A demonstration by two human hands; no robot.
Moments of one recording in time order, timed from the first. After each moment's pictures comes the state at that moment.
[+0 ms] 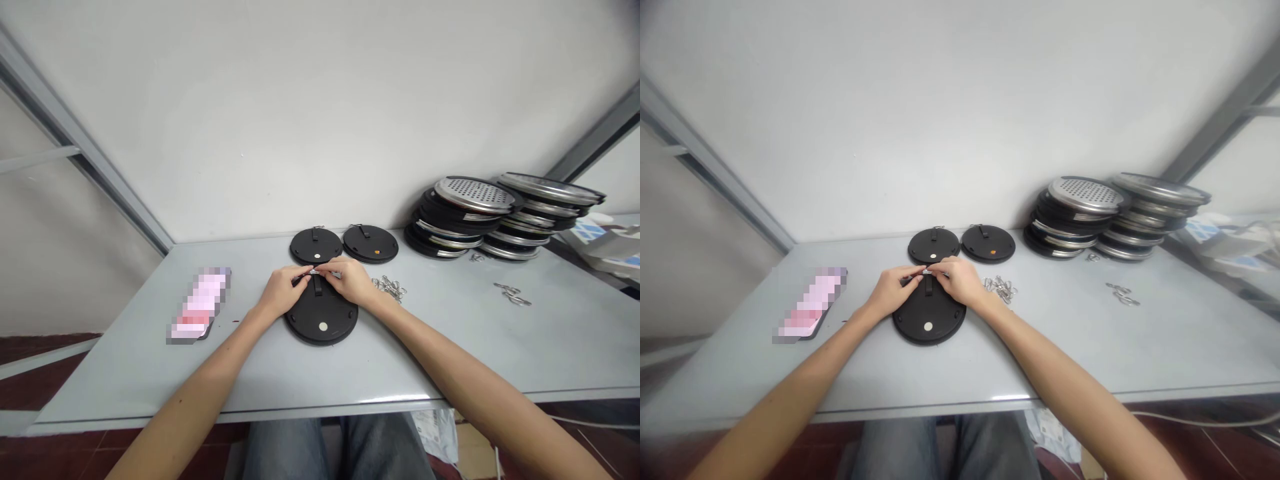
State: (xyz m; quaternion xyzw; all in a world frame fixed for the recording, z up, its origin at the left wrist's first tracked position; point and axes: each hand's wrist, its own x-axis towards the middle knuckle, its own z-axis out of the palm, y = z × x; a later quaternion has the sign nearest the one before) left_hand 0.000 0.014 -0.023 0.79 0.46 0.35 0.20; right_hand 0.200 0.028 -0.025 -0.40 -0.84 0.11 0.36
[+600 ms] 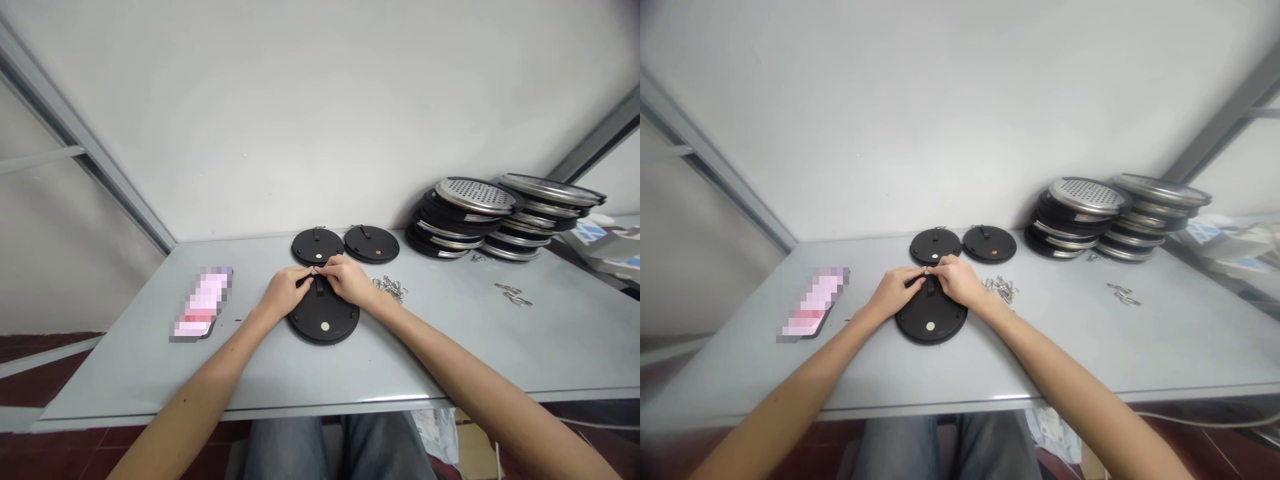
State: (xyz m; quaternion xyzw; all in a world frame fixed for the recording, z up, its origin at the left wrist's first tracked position) left_hand 0.001 0.012 -0.020 0.82 0.46 0.31 0.15; right_hand 0.198 0.028 -0.026 -0.38 -0.87 0.05 0.32
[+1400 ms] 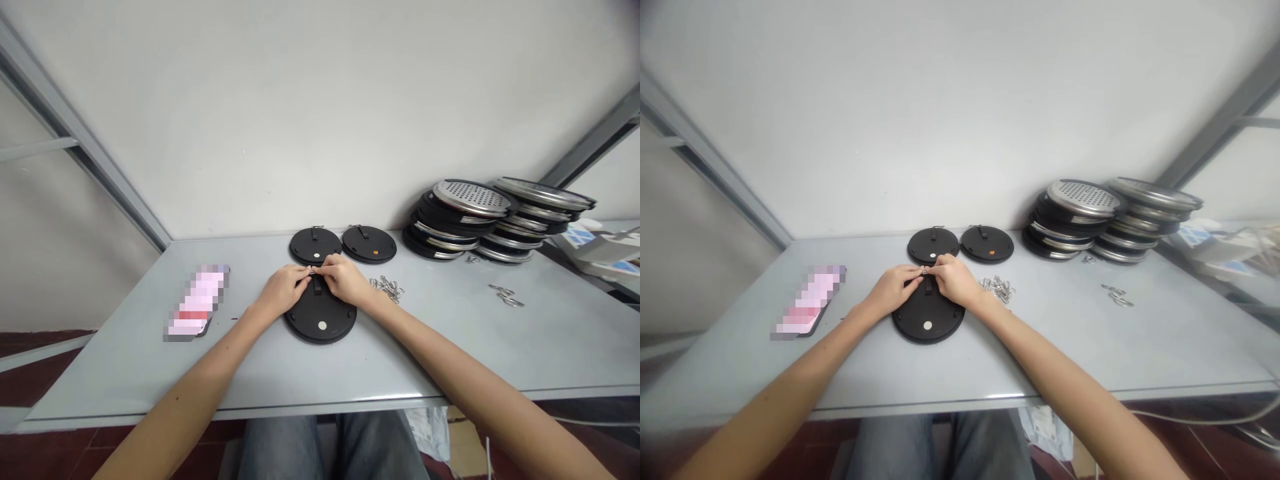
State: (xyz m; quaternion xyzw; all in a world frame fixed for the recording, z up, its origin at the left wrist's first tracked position) left_hand 0.001 0.012 -0.016 0.85 0.44 0.27 0.12; right_hand 0.196 0.031 -0.031 -0.36 -0.87 0.05 0.32
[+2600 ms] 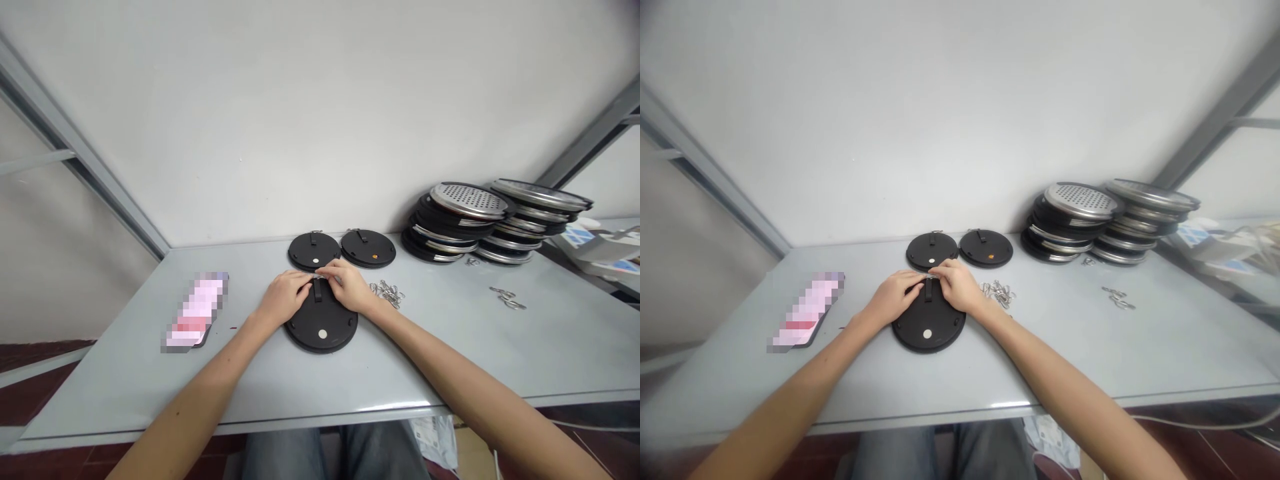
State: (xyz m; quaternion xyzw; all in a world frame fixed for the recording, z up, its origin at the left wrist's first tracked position) left_hand 0.004 0.012 -0.014 0.86 0.43 0.25 0.09; right_hand 0.201 0.025 -0.031 -0.39 -0.82 0.12 0.39
